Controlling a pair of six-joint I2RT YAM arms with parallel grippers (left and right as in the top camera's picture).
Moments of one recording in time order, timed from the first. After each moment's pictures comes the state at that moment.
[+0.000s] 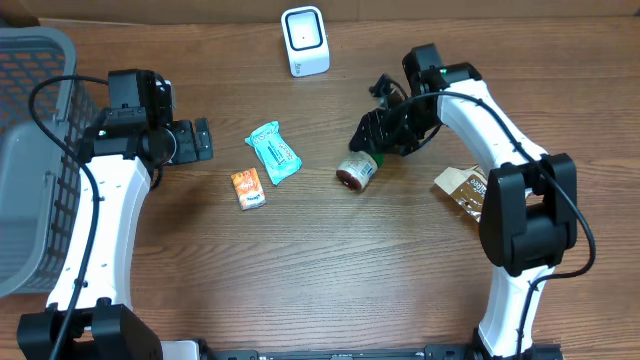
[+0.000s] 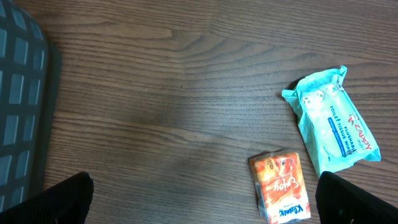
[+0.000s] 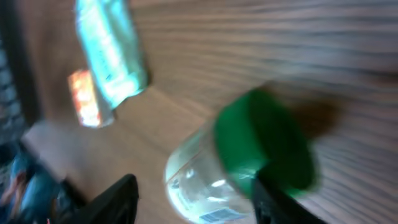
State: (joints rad) left arm 0.07 1.54 1.29 -0.83 -0.02 -0.09; right arm 0.23 2.12 1.70 -1.02 -0.58 0.12
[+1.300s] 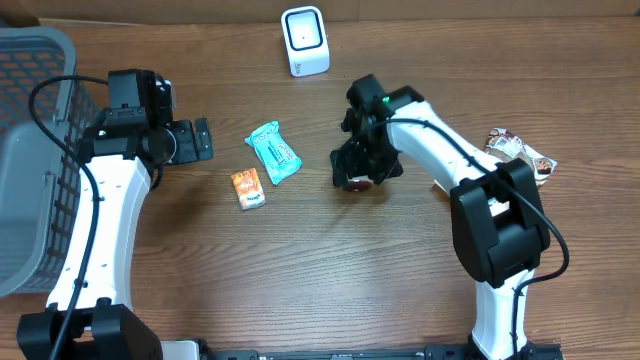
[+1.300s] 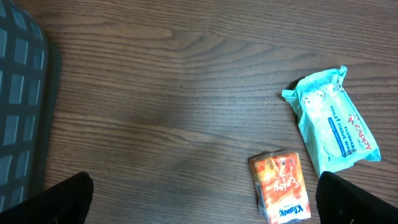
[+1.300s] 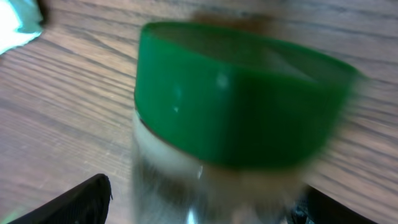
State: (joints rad) left arm 0.07 1.54 1.29 -0.83 -0.02 -0.09; right arm 0.44 2.12 1.60 -1.03 -0.24 0.19
